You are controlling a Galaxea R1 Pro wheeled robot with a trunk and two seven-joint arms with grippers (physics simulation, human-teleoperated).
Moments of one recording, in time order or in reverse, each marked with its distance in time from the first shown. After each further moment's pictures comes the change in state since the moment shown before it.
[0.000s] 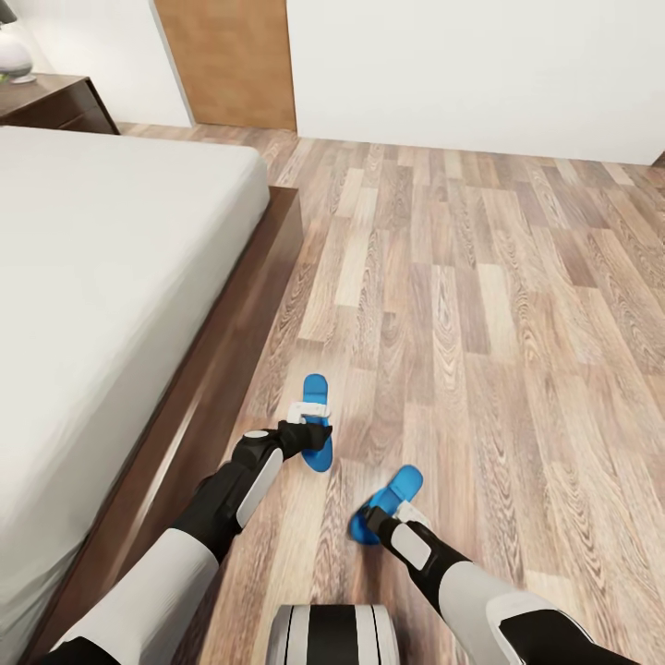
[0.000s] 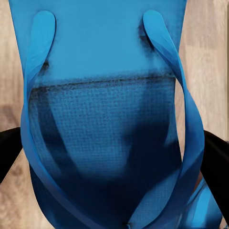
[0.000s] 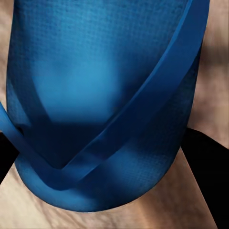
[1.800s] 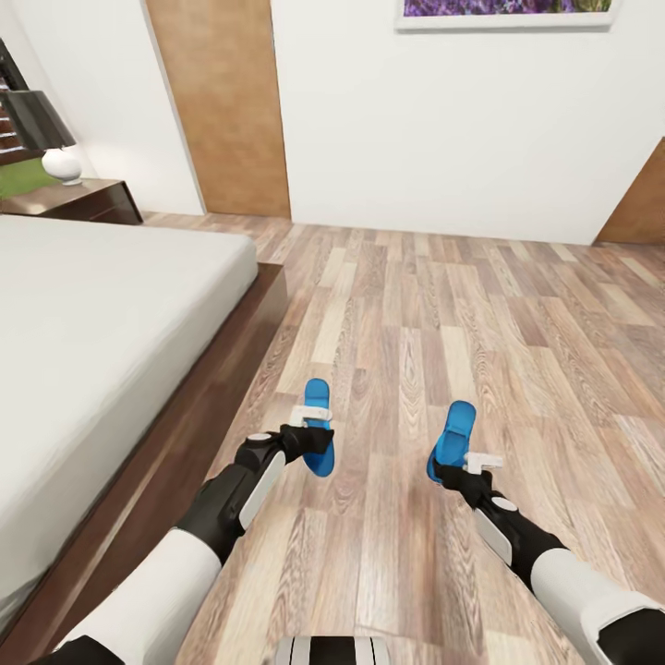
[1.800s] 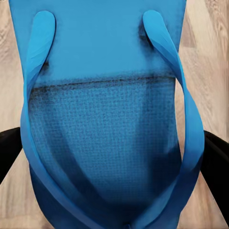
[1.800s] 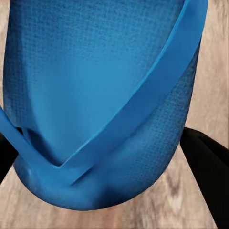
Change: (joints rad) left arm 0.000 -0.010 -0.002 0.028 0.000 -0.002 0.002; right arm 0.004 -0.339 0.286 -0.192 0.243 -0.221 0.135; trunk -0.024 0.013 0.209
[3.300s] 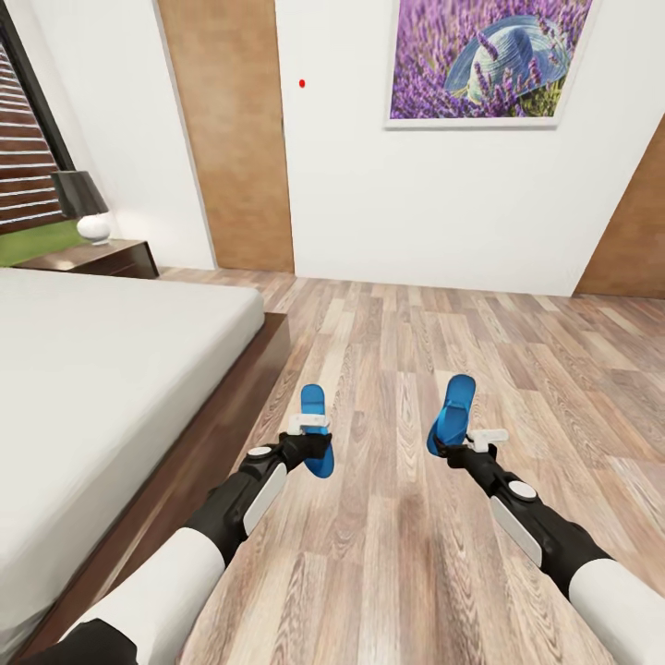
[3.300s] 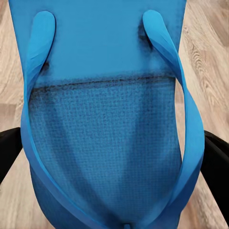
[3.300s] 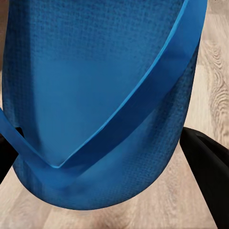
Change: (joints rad) left arm -0.022 -0.006 -0.013 0.180 0.055 -0.214 0.003; right arm 0.080 -0.135 0.068 -0.361 -0.004 0.057 0.028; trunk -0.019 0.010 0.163
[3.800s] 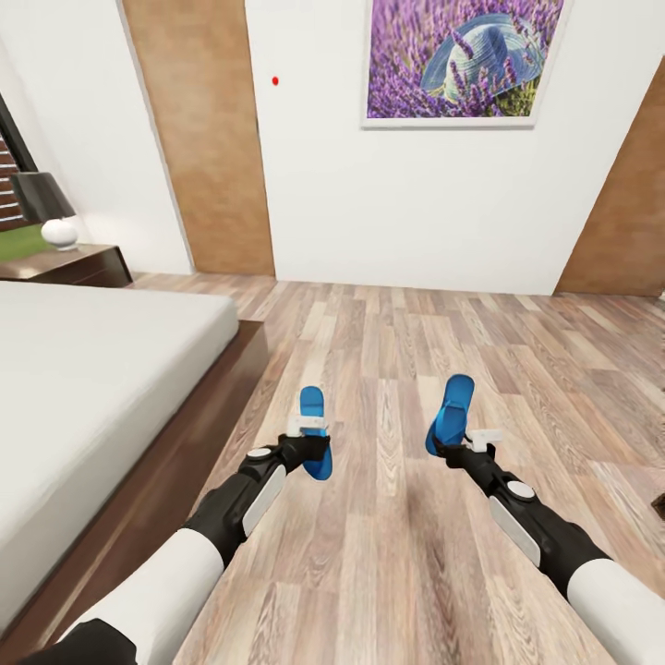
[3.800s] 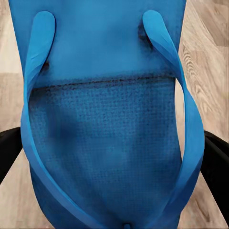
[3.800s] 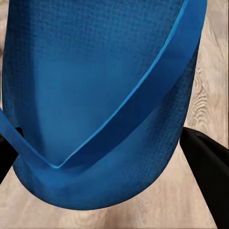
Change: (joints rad) left arm 0.001 0.003 -0.003 0.011 -0.002 0.000 0.002; right arm 0.000 0.005 0.001 -0.003 0.002 0.000 -0.001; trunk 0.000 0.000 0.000
